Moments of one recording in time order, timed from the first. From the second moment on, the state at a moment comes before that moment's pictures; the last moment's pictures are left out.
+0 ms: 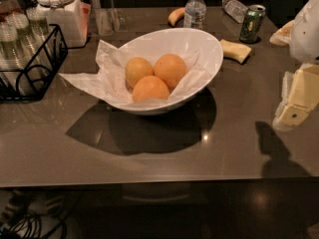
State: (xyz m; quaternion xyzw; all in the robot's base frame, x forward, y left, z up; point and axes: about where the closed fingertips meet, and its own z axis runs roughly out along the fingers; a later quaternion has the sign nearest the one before) arm 0.438 -0.217 0.976 -0.60 0.78 -0.03 0.16
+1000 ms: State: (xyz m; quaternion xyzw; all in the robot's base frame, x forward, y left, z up) arm 0.489 -0.183 0.984 -0.65 0.73 0.03 0.20
